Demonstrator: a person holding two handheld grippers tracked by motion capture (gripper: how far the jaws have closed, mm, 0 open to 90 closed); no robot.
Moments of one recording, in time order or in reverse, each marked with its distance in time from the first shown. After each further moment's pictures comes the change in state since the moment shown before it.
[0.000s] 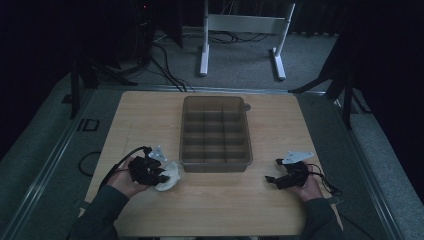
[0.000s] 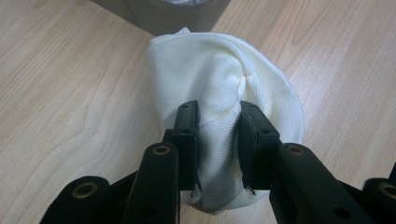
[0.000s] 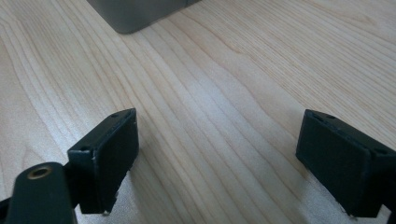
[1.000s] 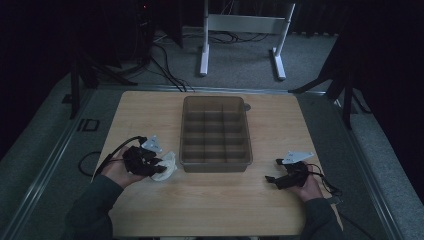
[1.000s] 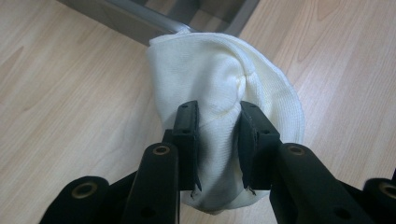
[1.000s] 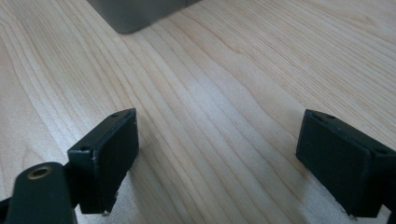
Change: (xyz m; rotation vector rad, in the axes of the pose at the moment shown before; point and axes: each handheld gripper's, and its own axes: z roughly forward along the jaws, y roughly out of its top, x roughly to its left) left arm 0.016 0.011 -0.025 -0.042 0.022 0.055; right arm 0.000 0.000 0.000 0.000 0.000 0.000
